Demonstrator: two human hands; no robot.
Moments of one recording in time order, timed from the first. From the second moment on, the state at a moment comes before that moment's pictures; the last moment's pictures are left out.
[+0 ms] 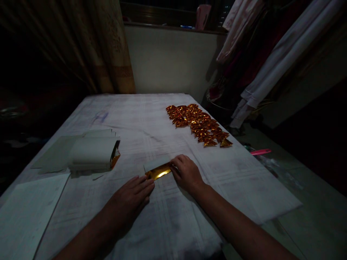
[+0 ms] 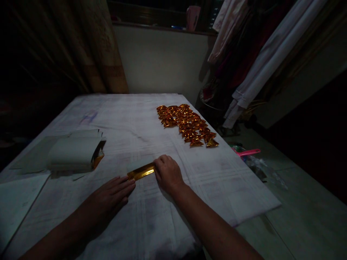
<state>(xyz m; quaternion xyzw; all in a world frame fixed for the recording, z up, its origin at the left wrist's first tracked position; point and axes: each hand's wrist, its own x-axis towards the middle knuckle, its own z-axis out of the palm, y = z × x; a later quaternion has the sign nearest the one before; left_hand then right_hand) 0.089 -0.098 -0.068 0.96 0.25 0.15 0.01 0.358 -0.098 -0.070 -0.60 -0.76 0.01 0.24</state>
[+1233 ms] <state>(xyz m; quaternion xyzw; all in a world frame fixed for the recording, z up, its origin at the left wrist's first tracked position) 0.105 -0.077 -0.041 0.95 0.24 0.19 -0.01 0.371 -0.114 -0.056 -0.56 -0.82 0.09 0.05</state>
